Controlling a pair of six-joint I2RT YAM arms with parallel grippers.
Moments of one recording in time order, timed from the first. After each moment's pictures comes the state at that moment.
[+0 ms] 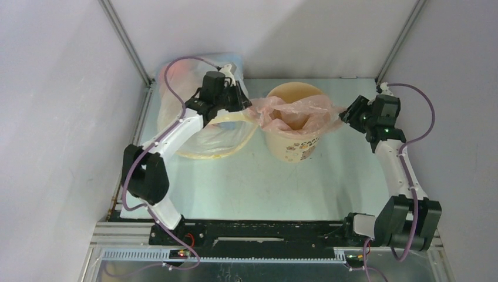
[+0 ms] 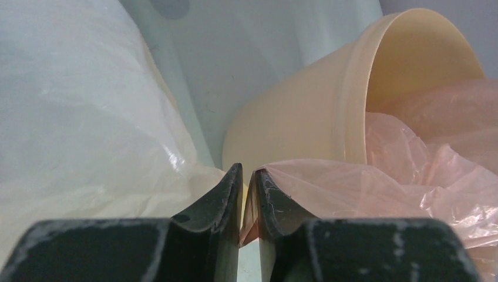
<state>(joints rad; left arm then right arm) -0.42 1.66 1.43 -0.26 0.22 -0.48 -0.14 1.23 0.99 -0.29 -0.20 0.47</state>
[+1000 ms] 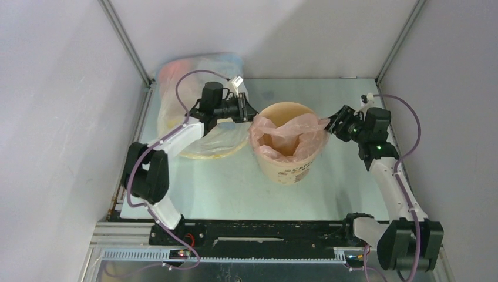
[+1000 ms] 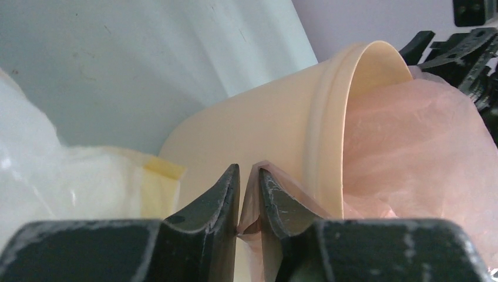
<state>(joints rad) -0.41 1.71 1.26 0.02 0.70 -0.58 -0.04 1.11 0.81 -0.15 -0.48 0.62</state>
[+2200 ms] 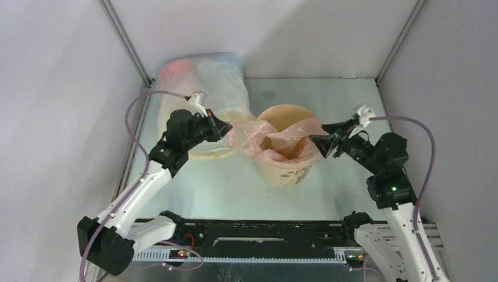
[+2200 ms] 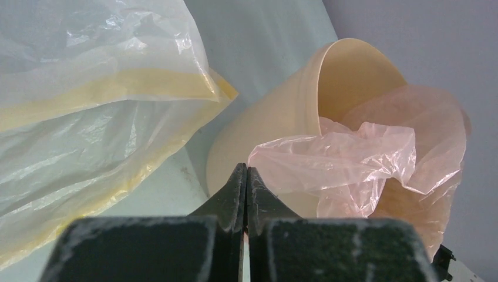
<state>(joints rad) -0.42 1.04 0.88 -0.14 0.24 -0.56 0.16 0.63 0.82 -0.19 -0.56 0.19</state>
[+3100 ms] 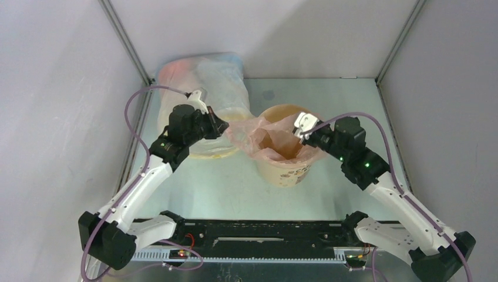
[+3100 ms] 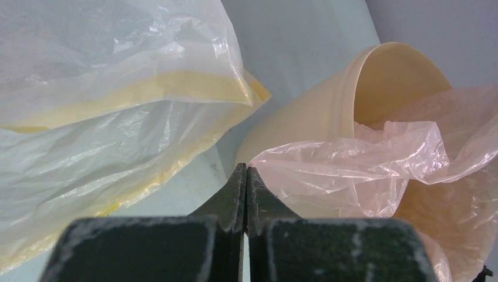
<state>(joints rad) -0.42 1.08 0.95 -0.25 0.15 -0.50 0.61 0.91 0.90 -0.21 -0.16 -0.65</state>
